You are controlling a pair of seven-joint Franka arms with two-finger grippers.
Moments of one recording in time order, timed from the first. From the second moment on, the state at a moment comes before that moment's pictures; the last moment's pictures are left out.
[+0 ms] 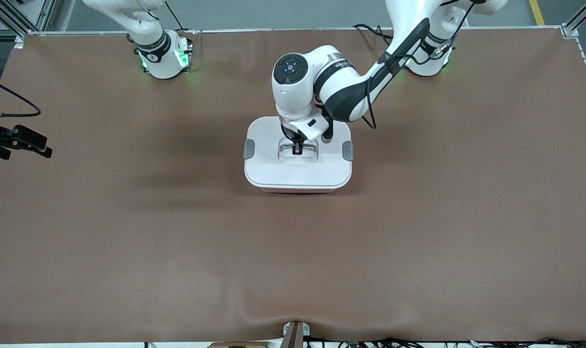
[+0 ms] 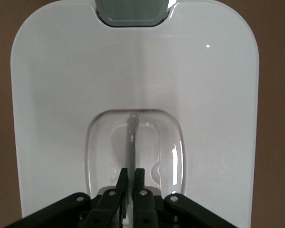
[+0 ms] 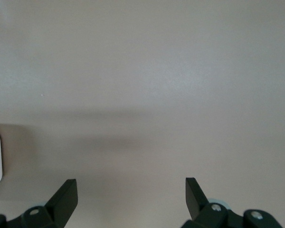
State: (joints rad) left arm -0.50 0.55 -0.45 -1.56 0.29 2.02 -2.55; right arm -0.03 0.08 -0.08 -1.55 0.03 1.65 -0.13
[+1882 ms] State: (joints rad) left arm 0.12 0.09 -0.38 -1.50 0.13 1.58 -0.64; right arm -0.02 0.08 -0.07 -1.55 0.03 1.65 -0.13
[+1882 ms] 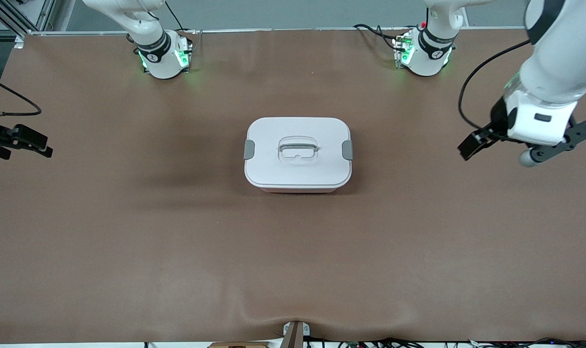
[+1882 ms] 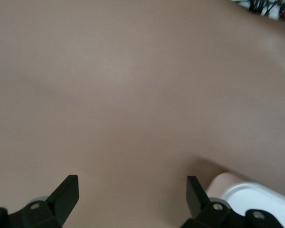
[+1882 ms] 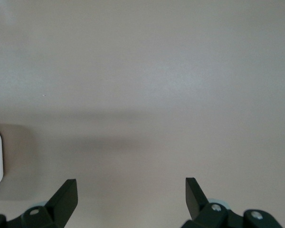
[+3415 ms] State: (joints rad) left arm 0.00 -0.07 -0.05 -1.54 0.02 1.45 -0.08; right arm -0.03 0.08 -0.08 -1.55 0.03 1.65 -0.13
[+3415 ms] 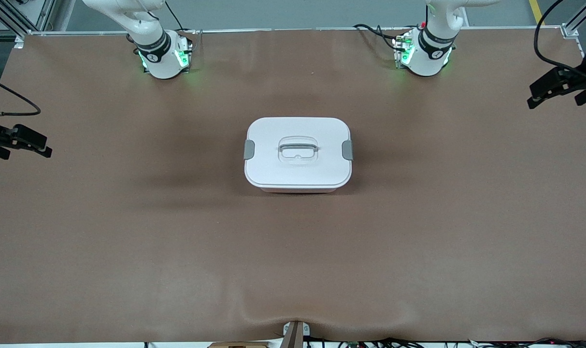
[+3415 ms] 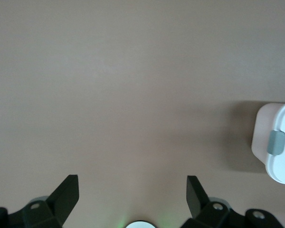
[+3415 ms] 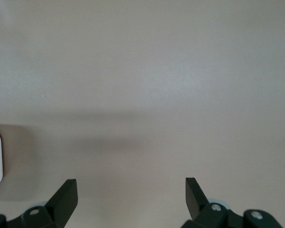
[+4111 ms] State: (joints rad) left arm 0.00 -0.08 -0.11 -1.57 0.01 1.45 -0.13; right arm -0.03 0.08 -0.07 -1.50 0.00 1.57 -0.16
